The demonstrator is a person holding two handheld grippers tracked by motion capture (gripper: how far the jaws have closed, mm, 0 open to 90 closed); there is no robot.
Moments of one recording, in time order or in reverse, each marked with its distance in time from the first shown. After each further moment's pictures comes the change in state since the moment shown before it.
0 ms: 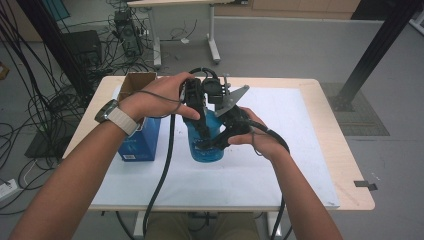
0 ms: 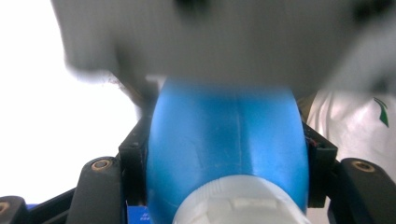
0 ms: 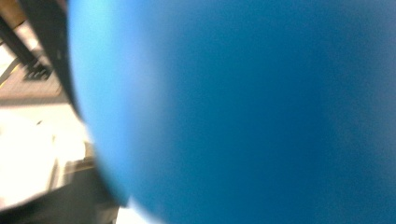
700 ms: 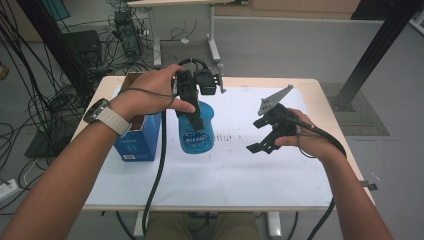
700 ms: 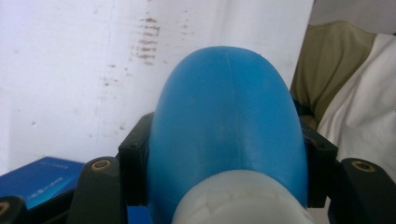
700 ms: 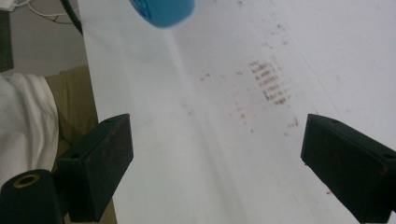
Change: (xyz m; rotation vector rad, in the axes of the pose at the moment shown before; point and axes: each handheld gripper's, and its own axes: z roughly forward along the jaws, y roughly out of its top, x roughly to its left) left arm 0.001 -0.009 -0.020 0.039 0.091 -0.156; right arm 0.002 -0.049 -0.097 0.322 -0.242 0.221
